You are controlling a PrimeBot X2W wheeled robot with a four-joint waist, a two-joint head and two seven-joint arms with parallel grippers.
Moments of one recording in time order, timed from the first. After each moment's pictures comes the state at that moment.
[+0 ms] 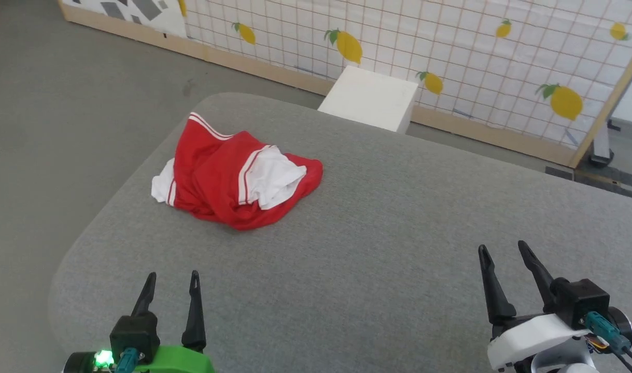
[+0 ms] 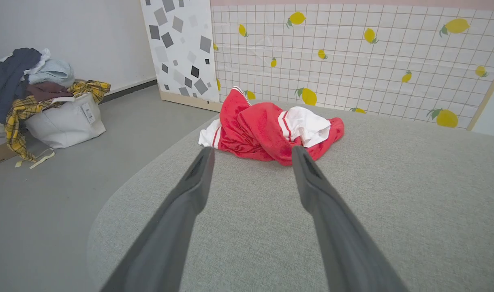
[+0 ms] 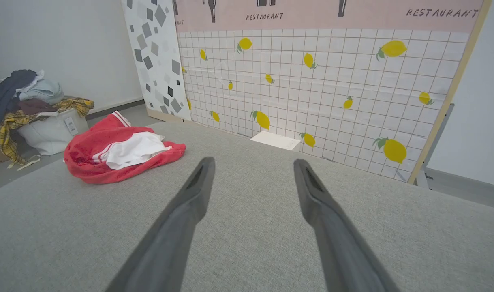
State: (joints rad) left arm 0.12 0.06 -0.01 0.02 -0.03 0.02 -0.17; right arm 0.02 -0.05 -0.01 0.13 0.10 0.13 -0.17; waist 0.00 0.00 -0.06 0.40
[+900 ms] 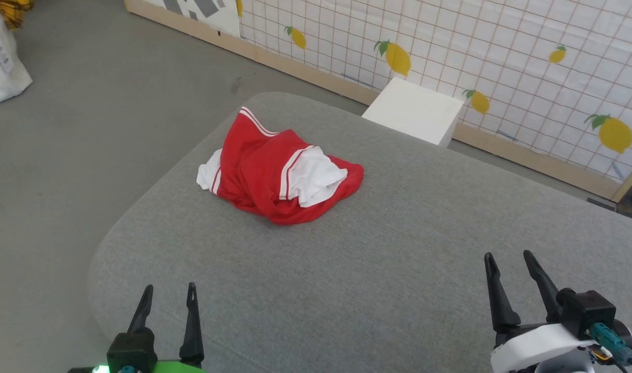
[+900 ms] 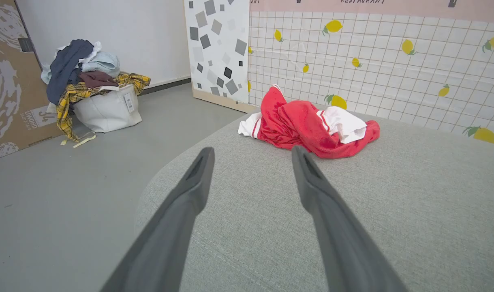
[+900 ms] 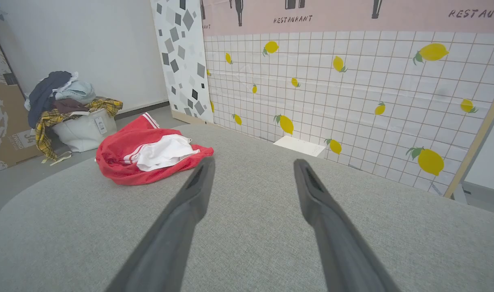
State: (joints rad) left arm 0.16 0.06 -0.01 0.03 -0.04 0.02 -0.23; right arm 0.03 -0.05 -0.03 0.18 0.12 0.13 -0.23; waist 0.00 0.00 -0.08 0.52
